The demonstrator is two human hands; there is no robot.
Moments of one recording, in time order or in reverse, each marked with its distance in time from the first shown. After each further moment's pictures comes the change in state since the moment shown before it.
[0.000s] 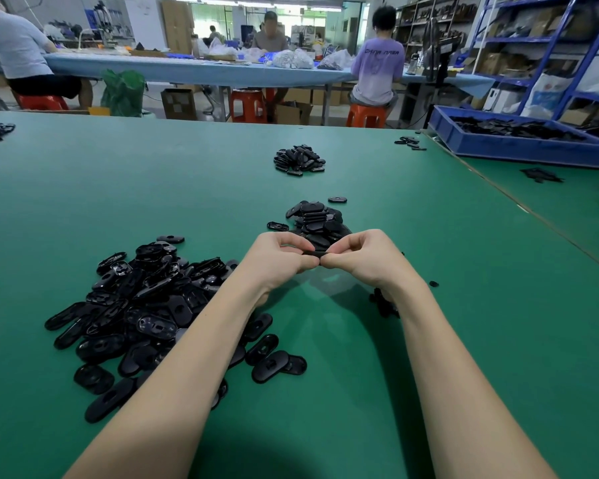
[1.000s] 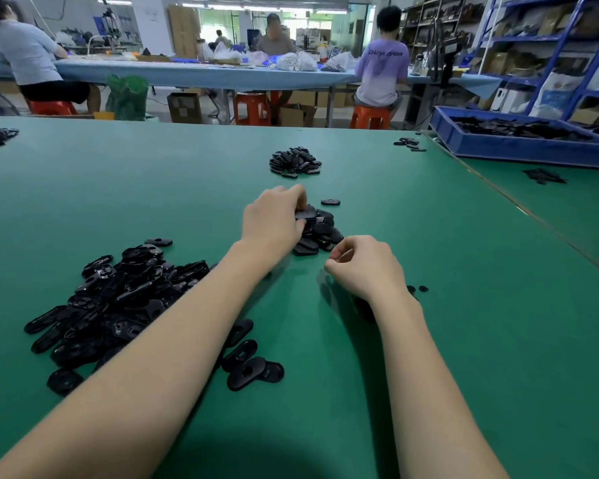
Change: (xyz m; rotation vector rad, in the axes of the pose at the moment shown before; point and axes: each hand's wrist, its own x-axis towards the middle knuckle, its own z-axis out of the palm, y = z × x) left_hand 0.057 0.029 0.016 0.967 0.364 0.560; right_hand -0.001 0.009 -0.006 -0.390 0.137 -0.002
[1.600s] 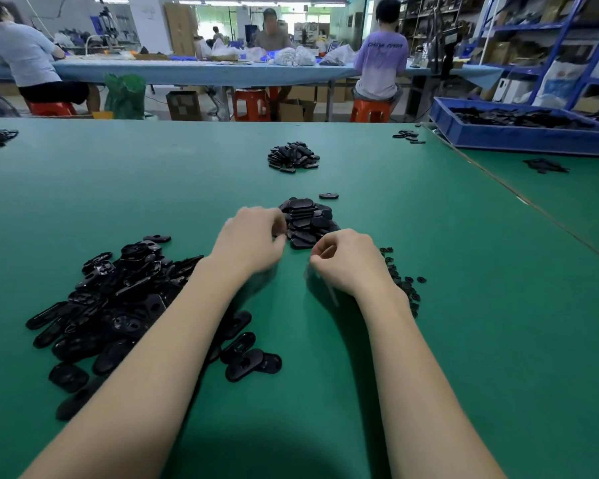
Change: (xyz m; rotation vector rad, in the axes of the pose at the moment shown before) left_hand -0.035 -0.013 -0.020 0.017 -0.240 -0.061; right_hand -0.003 -0.008 0.008 0.017 -0.054 -0.091
